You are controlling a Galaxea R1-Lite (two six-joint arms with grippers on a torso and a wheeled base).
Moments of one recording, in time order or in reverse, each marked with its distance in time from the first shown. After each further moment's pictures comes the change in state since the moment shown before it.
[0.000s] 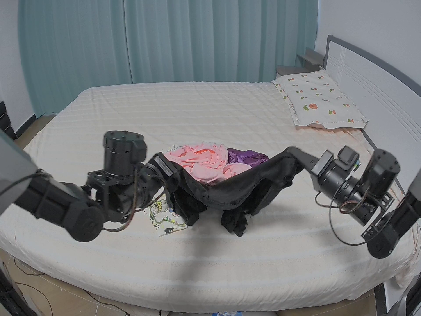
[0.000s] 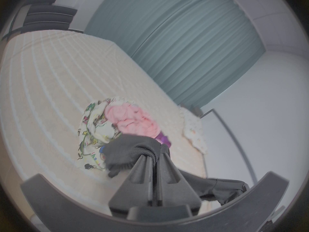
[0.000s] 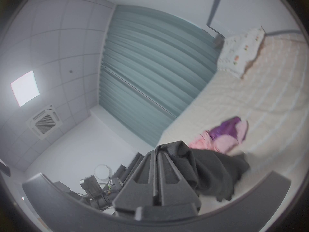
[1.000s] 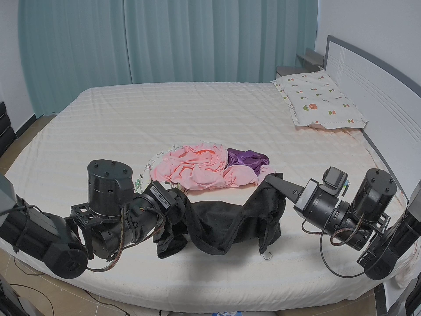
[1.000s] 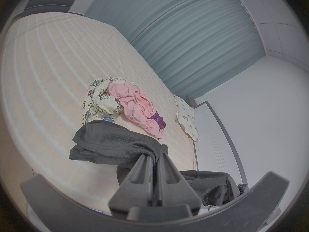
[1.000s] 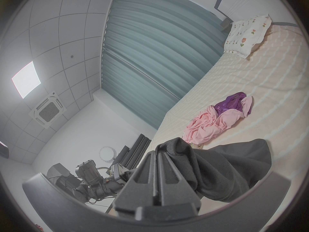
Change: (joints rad) left arm -0.112 -0.045 0.209 -0.075 -0.046 -0.119; right arm 0.175 0.040 0.093 0.001 -0.007 -0.037
